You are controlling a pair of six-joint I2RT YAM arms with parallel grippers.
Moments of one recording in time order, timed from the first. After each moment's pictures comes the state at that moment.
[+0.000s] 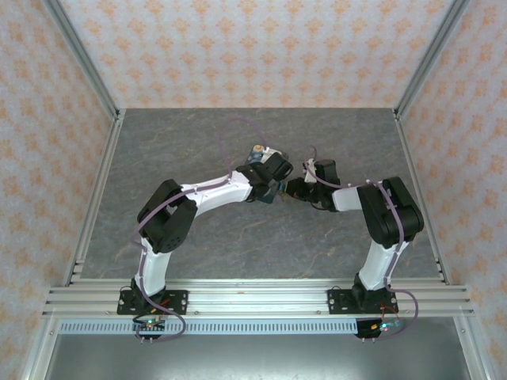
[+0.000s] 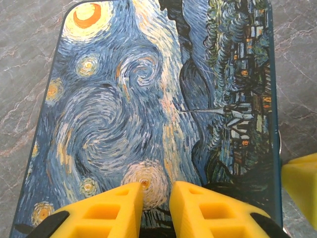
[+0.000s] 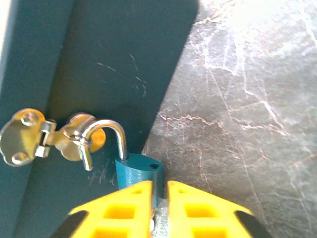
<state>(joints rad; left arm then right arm) -0.75 2.04 1.47 -0.48 -0.46 -0.36 0.28 1.82 0.74 0.33 -0.51 0.58</state>
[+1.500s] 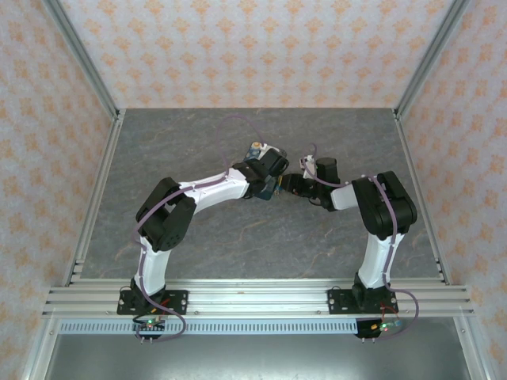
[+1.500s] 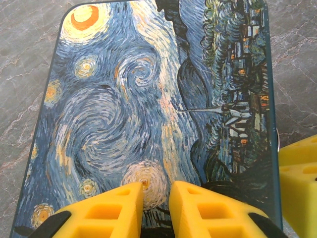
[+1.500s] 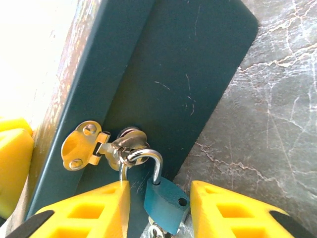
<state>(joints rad) -0.73 2.04 1.46 -0.45 -0.44 -0.33 0.27 1.91 0.77 0.52 -0.66 0.59</state>
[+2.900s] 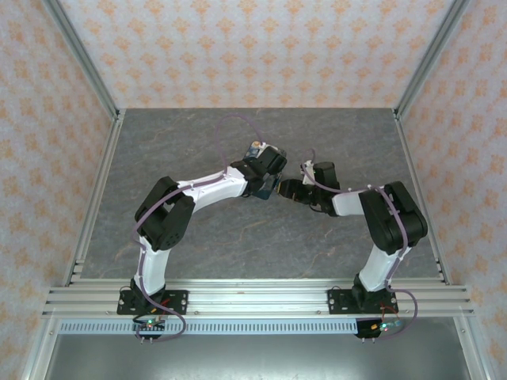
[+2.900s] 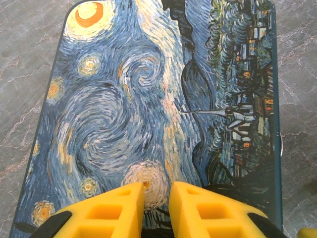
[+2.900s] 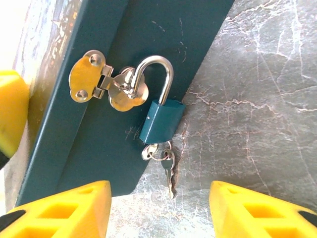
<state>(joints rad) -0.71 2.04 1.47 -0.45 -0.42 -0.31 0.32 1.76 0.71 0.33 -0.51 0.56</state>
